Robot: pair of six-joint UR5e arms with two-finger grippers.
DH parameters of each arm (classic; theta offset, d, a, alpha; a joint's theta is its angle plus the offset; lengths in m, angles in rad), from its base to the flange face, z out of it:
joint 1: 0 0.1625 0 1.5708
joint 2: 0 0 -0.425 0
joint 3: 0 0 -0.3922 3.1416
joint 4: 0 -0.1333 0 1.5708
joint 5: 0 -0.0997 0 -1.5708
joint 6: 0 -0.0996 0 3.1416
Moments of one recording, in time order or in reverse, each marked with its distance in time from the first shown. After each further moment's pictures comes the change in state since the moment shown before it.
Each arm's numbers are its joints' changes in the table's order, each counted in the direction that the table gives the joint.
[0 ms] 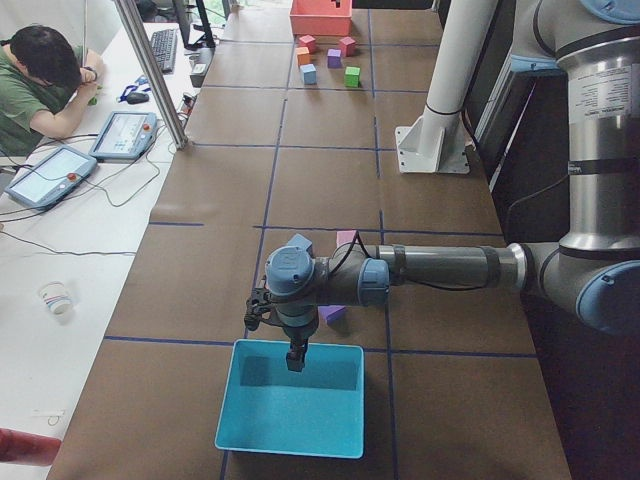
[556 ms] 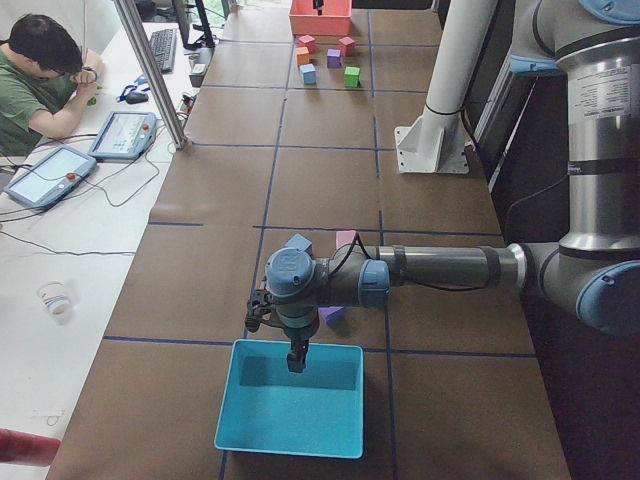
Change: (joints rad) left arm 0.001 0.003 0.002 0.000 0.000 0.000; right arm -0.200 0.218 0.031 -0.003 0.012 -0.346
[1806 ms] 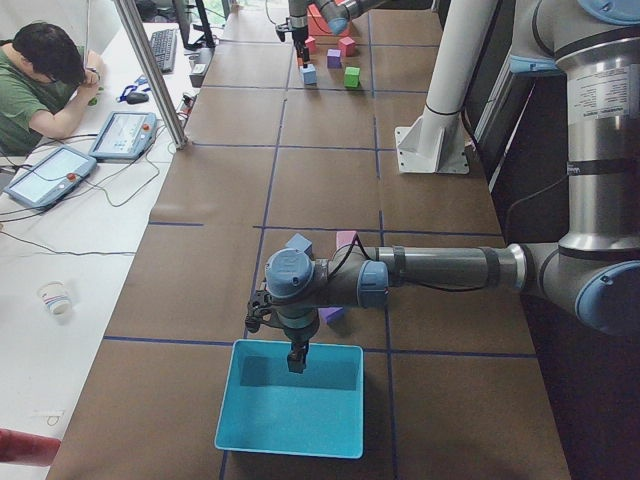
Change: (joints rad) left arm 0.006 -0.002 0.005 0.000 0.000 0.000; right arm -0.380 0.209 -0.209 -0.270 0.250 -0.340
